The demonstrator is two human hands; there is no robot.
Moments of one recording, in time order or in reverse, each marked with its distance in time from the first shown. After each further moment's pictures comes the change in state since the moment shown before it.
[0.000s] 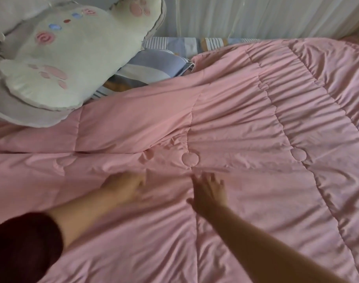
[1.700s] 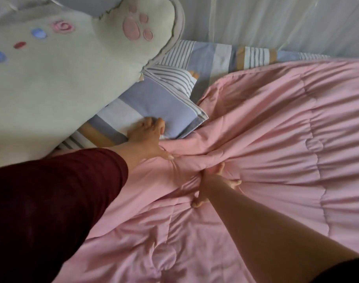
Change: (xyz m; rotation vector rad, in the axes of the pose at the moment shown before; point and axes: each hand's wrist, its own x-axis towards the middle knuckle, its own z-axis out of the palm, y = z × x) left_hand 0.342 0.002 -0.168 -0.133 0.243 -0.260; right_hand 0.354 0.090 -0.109 -0.124 -0.605 0.062
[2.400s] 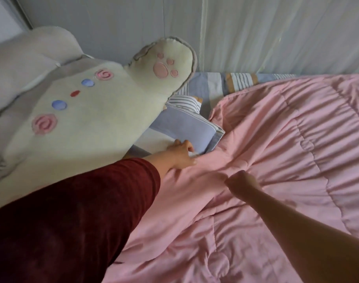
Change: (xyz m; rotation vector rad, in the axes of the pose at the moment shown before) left_hand -0.019 -0.024 -0.049 -0.181 -0.255 0.204; right_hand -0.072 -0.034 -0.002 0.278 0.458 0.022
